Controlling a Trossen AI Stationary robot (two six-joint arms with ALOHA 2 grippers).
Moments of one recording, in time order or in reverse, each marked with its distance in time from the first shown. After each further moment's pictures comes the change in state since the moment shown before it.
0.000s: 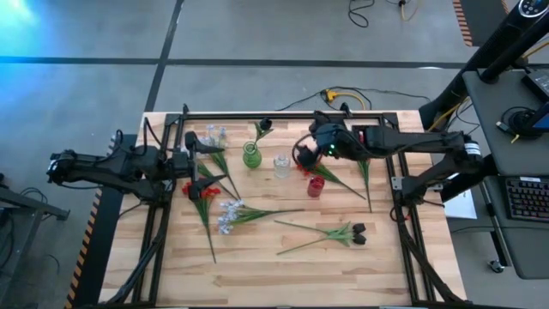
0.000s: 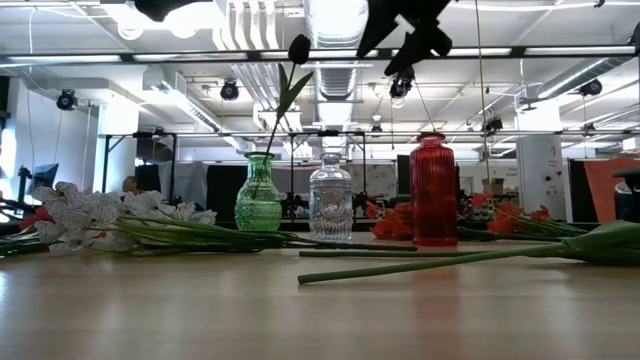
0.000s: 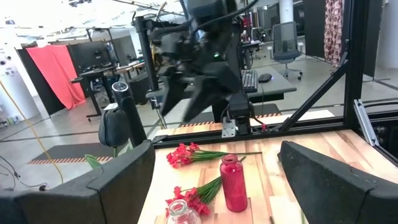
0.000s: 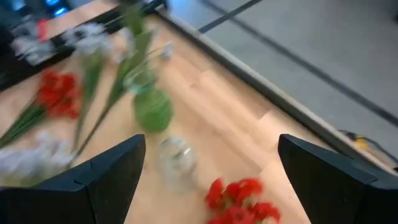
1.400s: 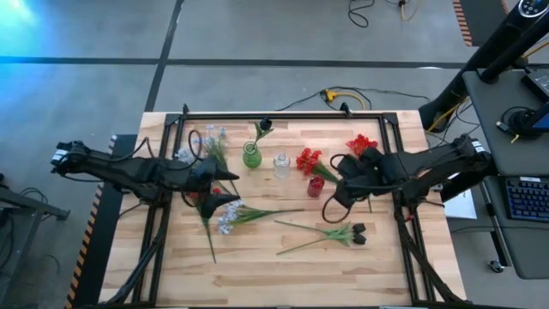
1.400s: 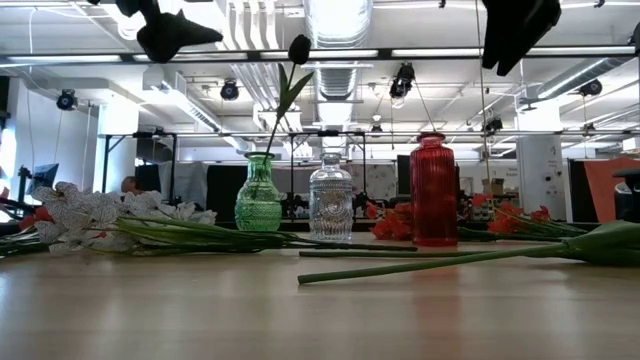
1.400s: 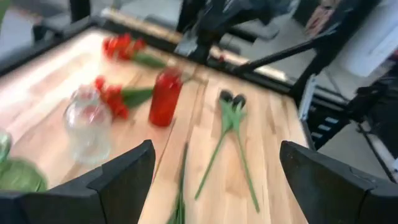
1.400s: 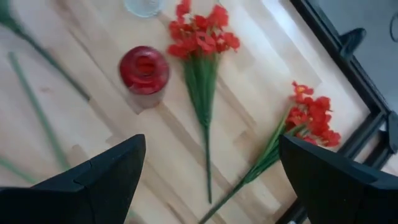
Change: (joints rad) left arm -0.103 0.245 0.107 -0.239 0.030 -0.613; right arm 0.360 -0.044 -0.005 -0.721 0.032 0.433
